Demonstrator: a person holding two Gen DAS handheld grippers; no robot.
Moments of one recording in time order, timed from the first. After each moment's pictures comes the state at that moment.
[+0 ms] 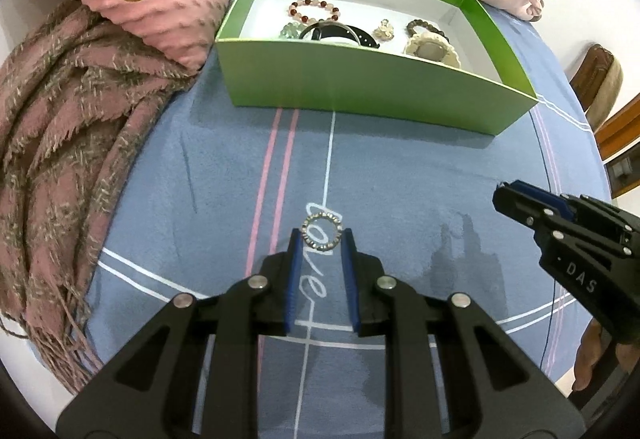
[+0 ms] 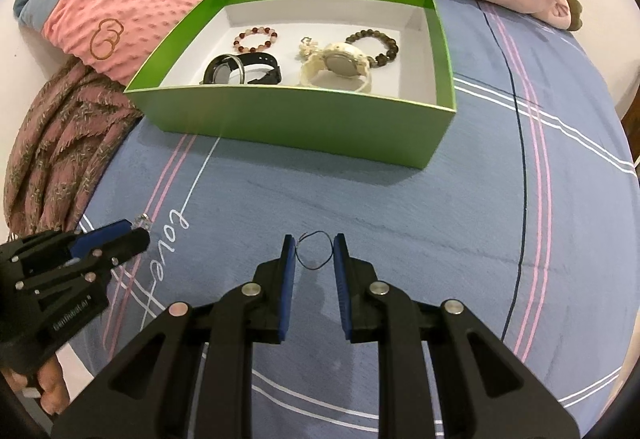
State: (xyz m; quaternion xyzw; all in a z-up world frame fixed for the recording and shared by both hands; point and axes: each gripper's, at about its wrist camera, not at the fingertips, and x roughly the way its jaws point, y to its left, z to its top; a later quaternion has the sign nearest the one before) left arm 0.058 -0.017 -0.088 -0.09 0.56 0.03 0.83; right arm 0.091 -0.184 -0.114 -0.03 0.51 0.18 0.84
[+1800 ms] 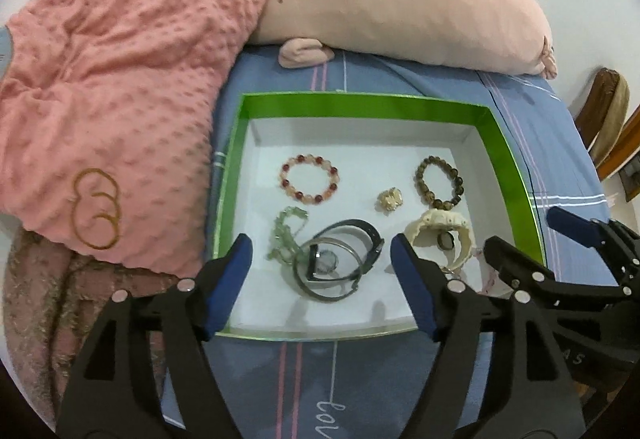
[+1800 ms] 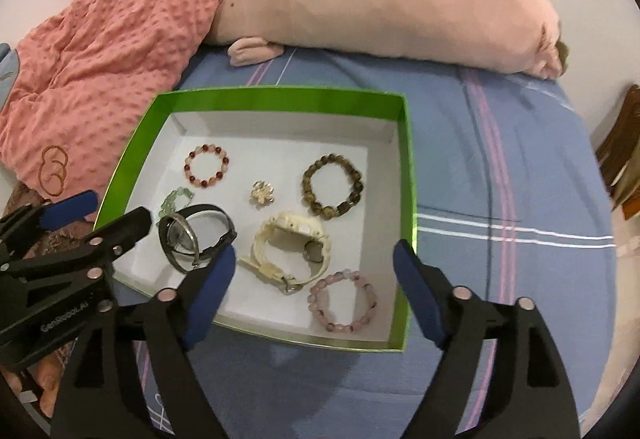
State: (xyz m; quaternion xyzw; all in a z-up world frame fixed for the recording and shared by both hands) left arm 0.203 -0.003 -0.020 -0.04 0.49 0.04 0.87; right arm 0.211 -0.171 -0.050 -0.02 0.47 0.12 0.87
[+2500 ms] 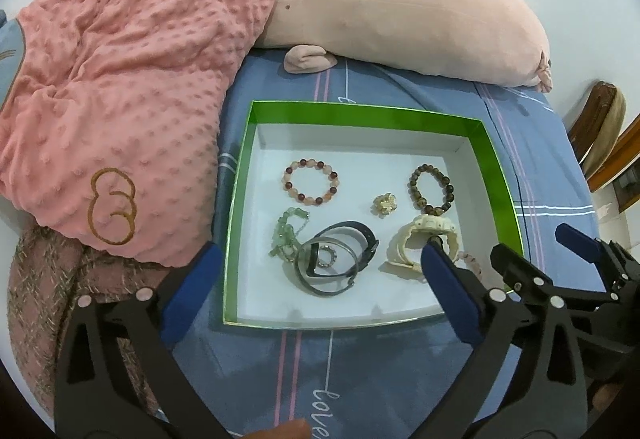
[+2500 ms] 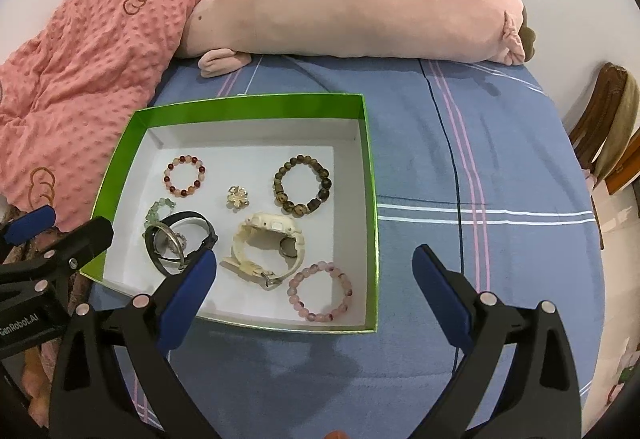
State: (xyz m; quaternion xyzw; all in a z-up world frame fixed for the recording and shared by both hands) left arm 0.198 0.006 -0.003 -0.06 0.49 0.03 0.87; right arm 0.202 -0.186 -0.041 0.00 0.47 0.08 0.88
